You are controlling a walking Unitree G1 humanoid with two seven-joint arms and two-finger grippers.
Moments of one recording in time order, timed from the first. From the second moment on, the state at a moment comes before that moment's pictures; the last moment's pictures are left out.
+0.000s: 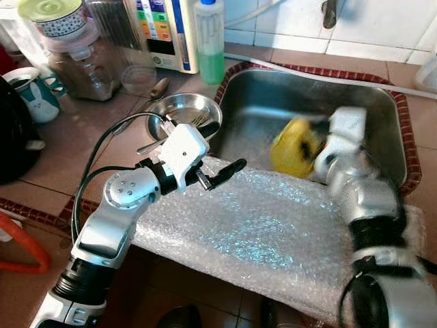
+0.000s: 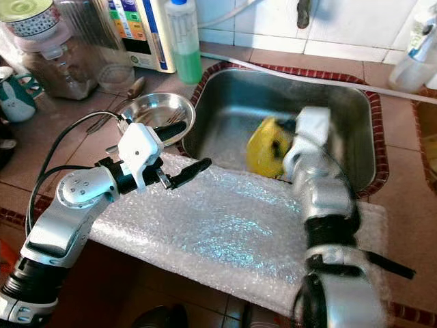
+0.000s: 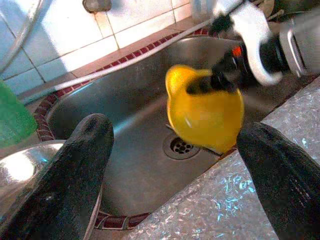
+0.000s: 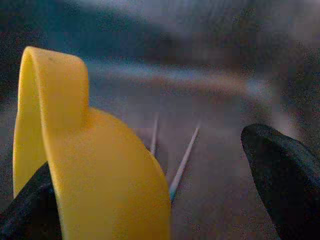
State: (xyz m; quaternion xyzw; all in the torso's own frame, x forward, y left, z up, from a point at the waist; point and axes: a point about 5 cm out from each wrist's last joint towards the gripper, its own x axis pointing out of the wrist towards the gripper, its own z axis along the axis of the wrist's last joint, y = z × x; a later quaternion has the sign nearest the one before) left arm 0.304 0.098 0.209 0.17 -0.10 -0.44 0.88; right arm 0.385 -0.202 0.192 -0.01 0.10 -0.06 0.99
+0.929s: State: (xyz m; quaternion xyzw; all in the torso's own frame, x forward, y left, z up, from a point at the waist) left arm 0.305 0.098 0.210 0.17 -0.11 -0.43 0.88; right arm 0.394 -0.197 0.193 -0.05 0.09 -0.06 0.99
